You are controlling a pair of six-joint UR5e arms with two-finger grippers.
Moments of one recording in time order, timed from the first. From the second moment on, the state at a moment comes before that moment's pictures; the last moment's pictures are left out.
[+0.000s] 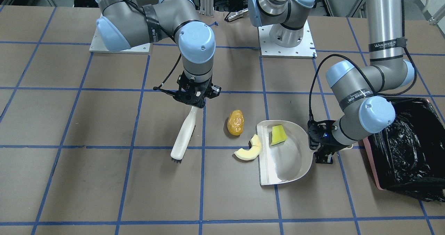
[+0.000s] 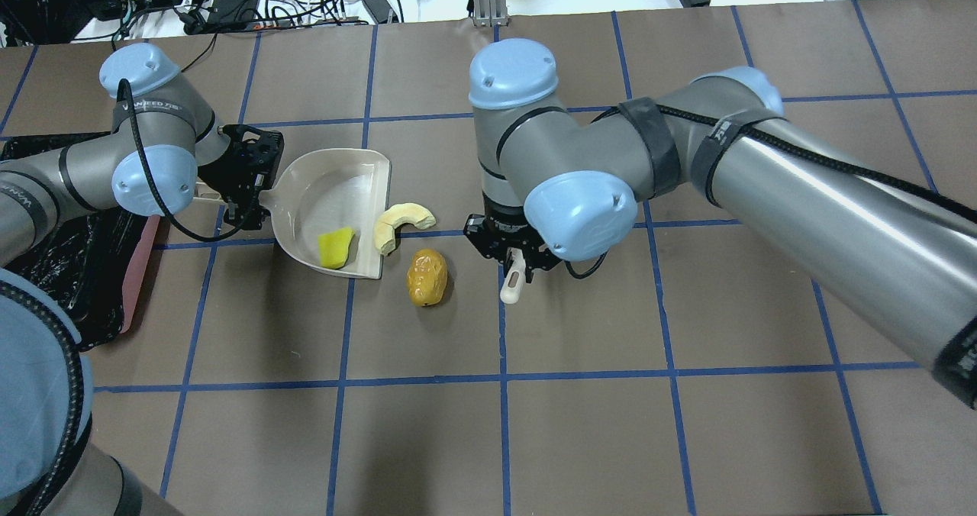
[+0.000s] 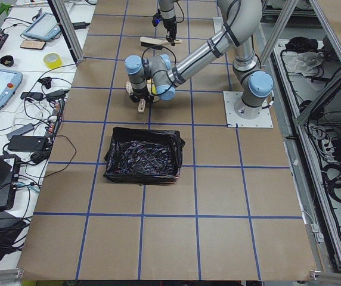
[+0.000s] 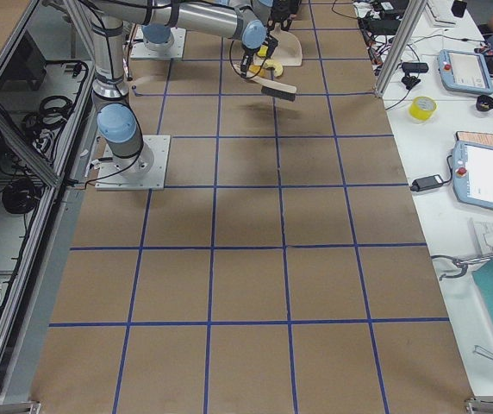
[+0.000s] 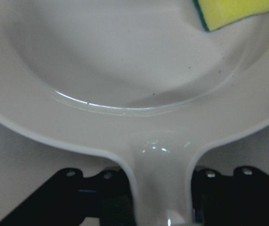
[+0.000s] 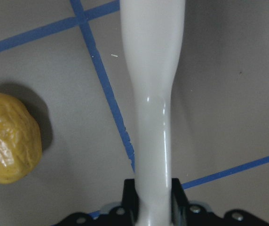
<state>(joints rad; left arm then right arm) -1.31 -1.99 -1.85 -0.96 1.51 1.90 2.02 -1.28 1.73 -1.85 -1.51 0.77</state>
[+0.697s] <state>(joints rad) -1.31 -1.95 -1.95 -0.87 1.52 1.84 2.12 -1.25 1.75 -1.93 -1.48 0.90</state>
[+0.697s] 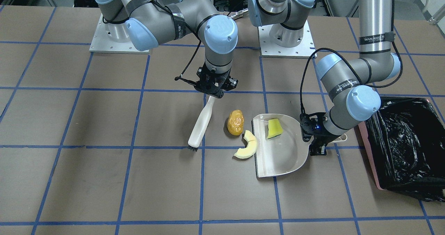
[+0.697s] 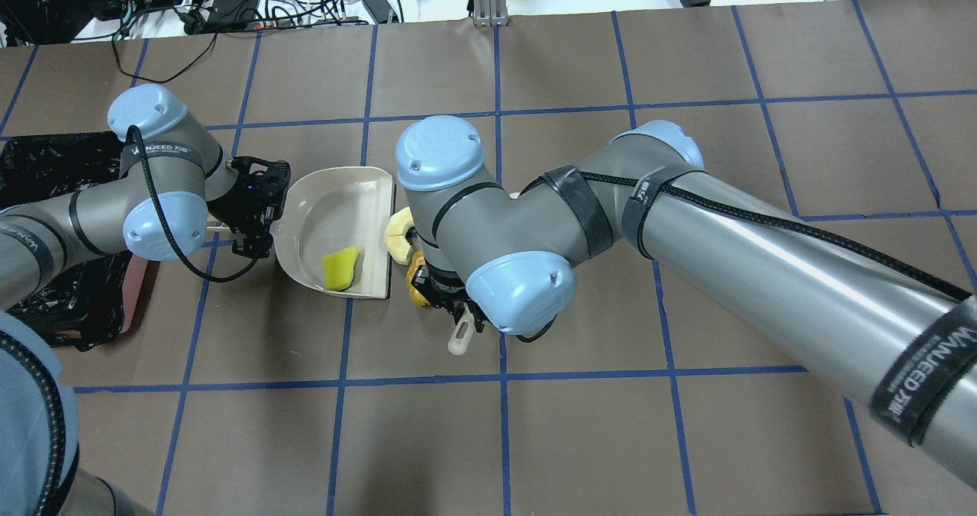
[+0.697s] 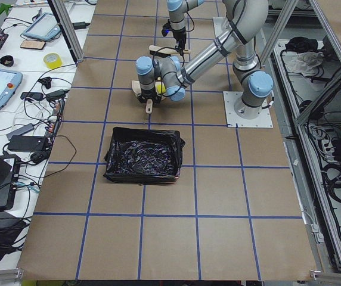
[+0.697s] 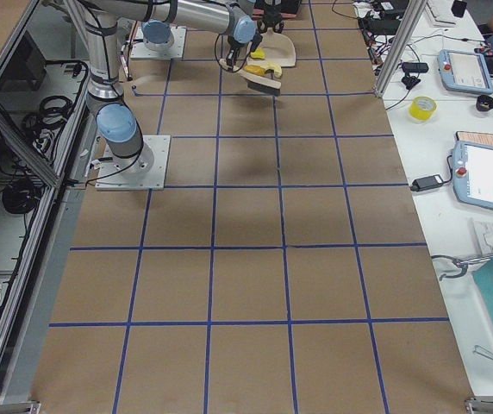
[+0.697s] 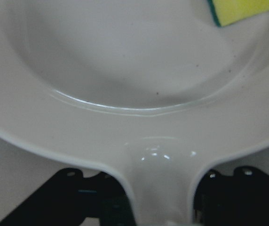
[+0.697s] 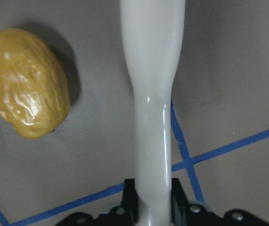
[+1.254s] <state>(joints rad) -1.32 -1.93 -1.93 -0.90 1.54 1.81 2.12 -1.17 1.74 -2.12 -1.48 0.82</state>
